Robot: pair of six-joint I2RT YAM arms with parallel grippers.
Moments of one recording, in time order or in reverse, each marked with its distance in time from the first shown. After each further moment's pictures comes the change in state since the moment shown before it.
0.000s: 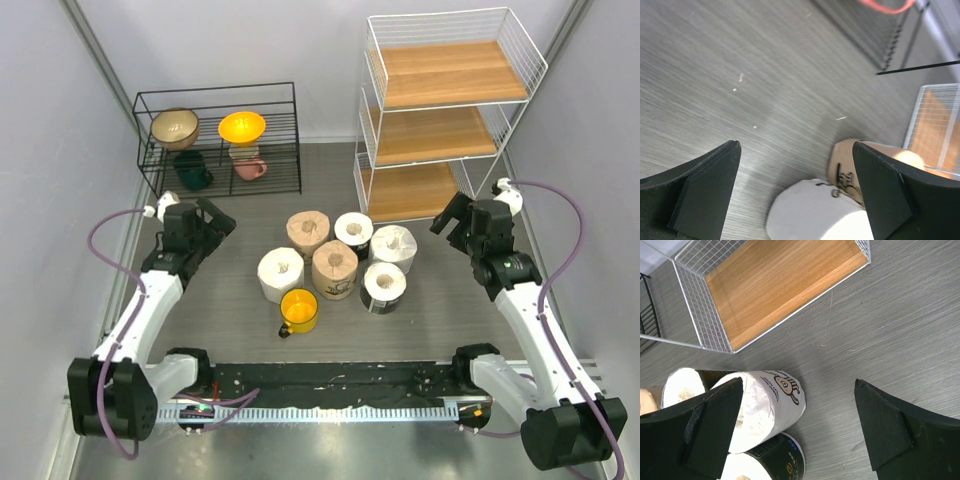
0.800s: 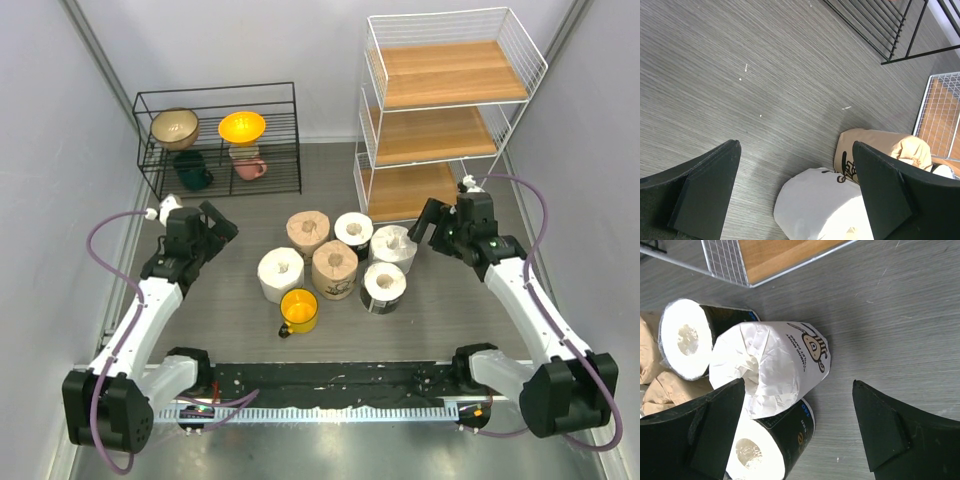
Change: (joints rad) left arm -0.054 -0.087 -0.002 -0.074 -0.053 0.016; right arm 0.019 0.163 0.033 -0.042 -0.294 -0.081
